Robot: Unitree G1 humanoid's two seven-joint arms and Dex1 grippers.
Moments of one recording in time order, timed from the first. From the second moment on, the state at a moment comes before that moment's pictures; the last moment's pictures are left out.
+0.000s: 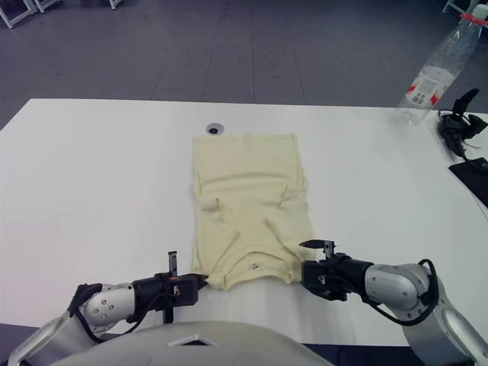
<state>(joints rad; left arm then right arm) 0.36 0.79 -0.54 -0.77 0.29 0.40 -0.71 0.51 -0.98 0.02 -0.68 -0.28 0.16 0.93</state>
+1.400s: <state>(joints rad) 0.66 0.94 -0.02 -1.03 -0.11 0.22 -0.96 0.49 -1.16 -0.23 -0.69 0.14 -0.06 1.32</state>
